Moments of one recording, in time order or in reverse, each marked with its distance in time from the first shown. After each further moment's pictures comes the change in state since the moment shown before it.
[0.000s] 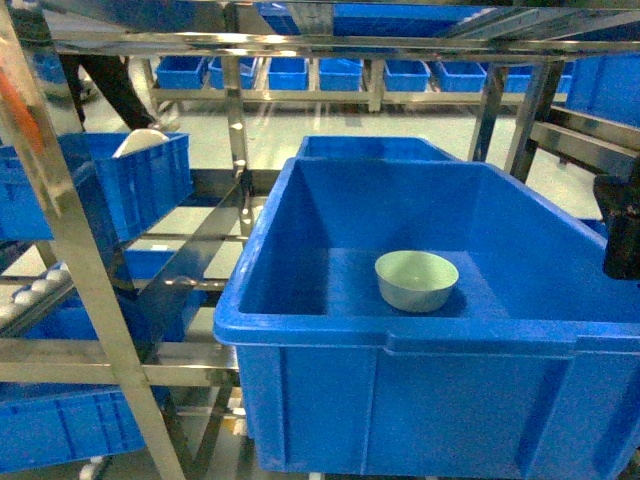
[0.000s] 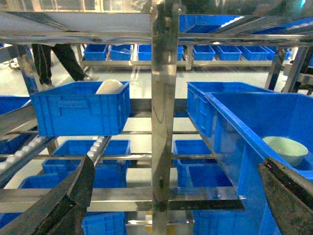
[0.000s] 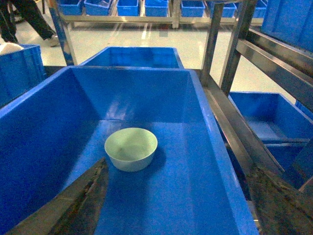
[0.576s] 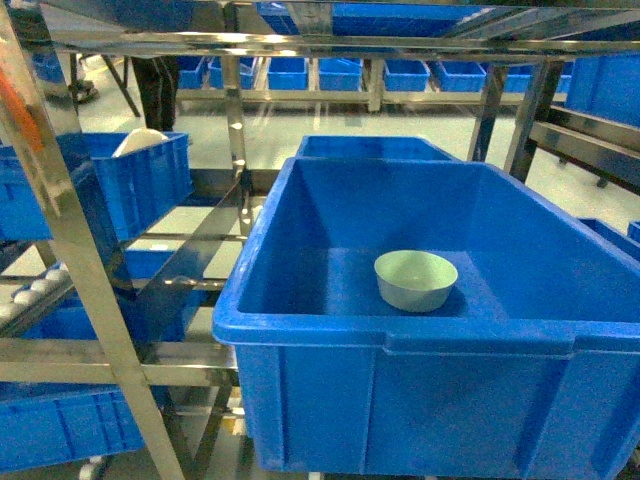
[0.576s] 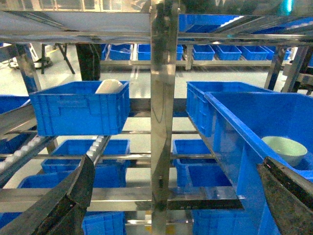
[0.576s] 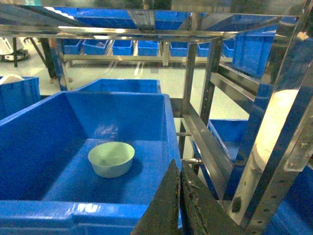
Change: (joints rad) left arm 0.000 0.000 0.000 0.000 0.000 0.000; right arm -0.164 -0.455 -0.337 0.069 -0.142 -0.060
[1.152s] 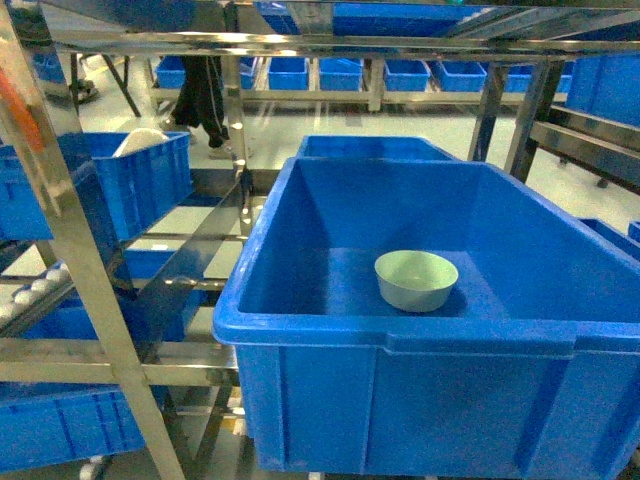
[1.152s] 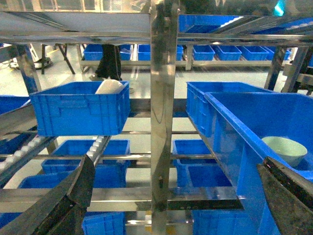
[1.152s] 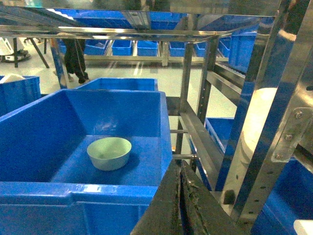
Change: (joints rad) left arm 0.000 0.000 0.000 0.000 0.000 0.000; right arm -0.091 -0.367 -0.049 -0.313 -0.089 0.000
